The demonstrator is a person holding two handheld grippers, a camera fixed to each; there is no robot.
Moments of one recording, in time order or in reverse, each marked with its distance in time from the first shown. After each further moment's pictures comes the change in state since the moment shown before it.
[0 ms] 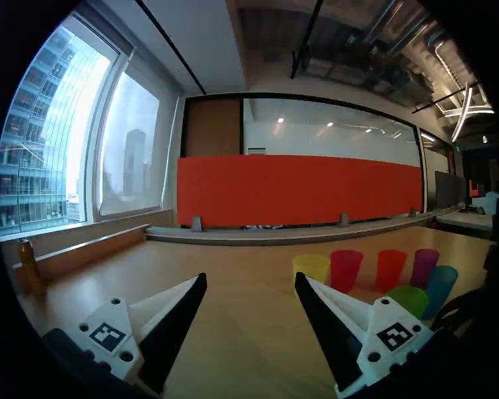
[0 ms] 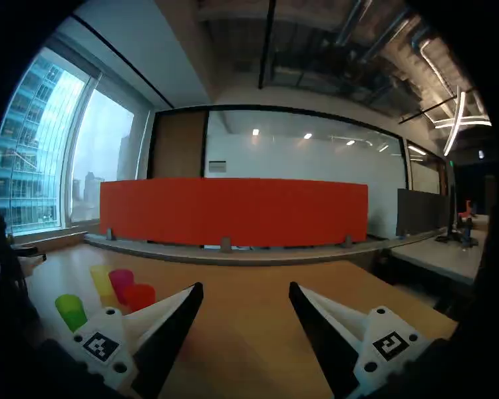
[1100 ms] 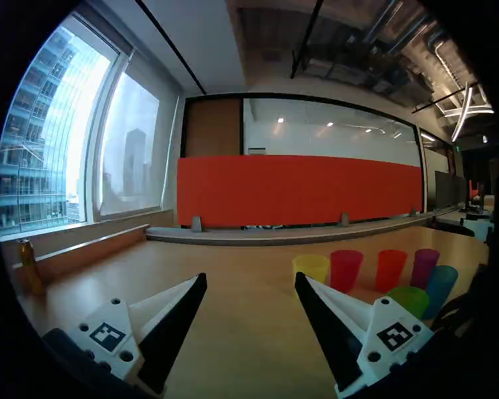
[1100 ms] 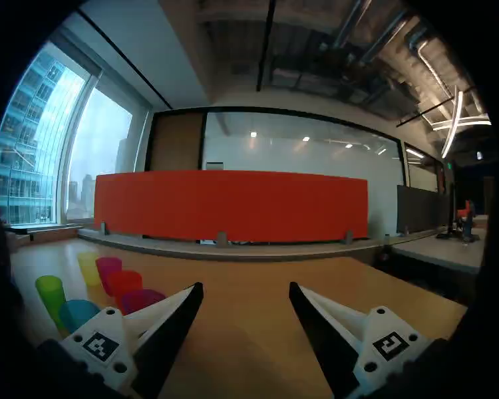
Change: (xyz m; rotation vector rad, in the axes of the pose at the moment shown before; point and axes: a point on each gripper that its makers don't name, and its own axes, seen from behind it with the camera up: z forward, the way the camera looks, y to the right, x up) left arm 0.000 -0.001 -0.002 0.000 0.000 0.000; right arm -0.048 0.003 0.029 -0.018 0.026 0.000
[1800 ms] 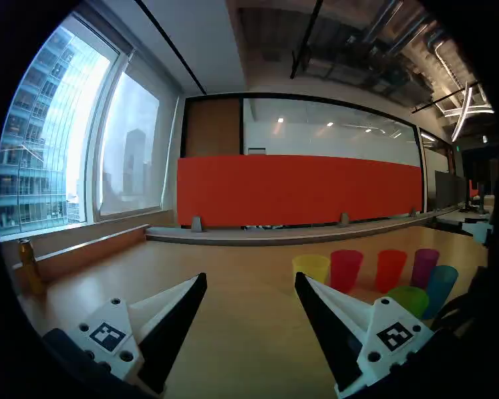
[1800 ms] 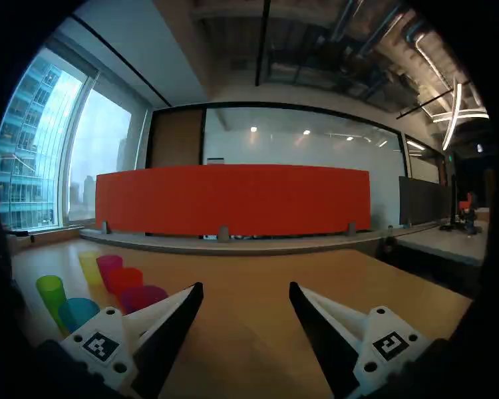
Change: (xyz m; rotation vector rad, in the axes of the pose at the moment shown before) left arm 0.000 0.000 0.001 0.000 0.000 0.000; right arm -0.008 0.000 0.005 0.013 -0.024 0.027
